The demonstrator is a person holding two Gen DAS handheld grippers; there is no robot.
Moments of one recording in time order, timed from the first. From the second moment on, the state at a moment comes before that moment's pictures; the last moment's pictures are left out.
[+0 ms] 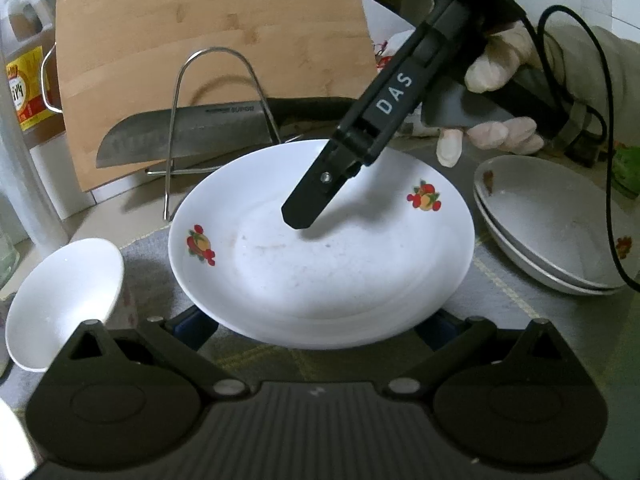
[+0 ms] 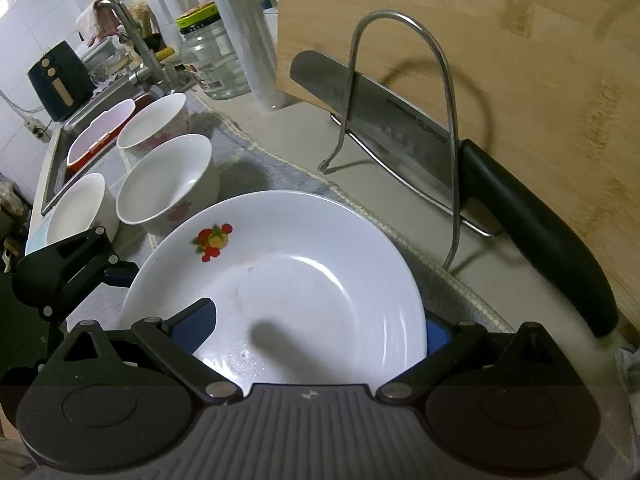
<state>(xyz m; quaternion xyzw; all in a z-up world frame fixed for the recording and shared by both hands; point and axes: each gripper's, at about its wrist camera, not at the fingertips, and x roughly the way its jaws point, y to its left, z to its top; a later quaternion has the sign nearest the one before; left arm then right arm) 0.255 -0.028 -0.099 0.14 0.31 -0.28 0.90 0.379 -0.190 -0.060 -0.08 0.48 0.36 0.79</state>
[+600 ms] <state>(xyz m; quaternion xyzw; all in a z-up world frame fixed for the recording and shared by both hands) 0.210 -0.025 -0.080 0.15 0.30 -0.29 0.89 0.318 -0.196 -0.035 -0.07 0.47 0.36 0.81</state>
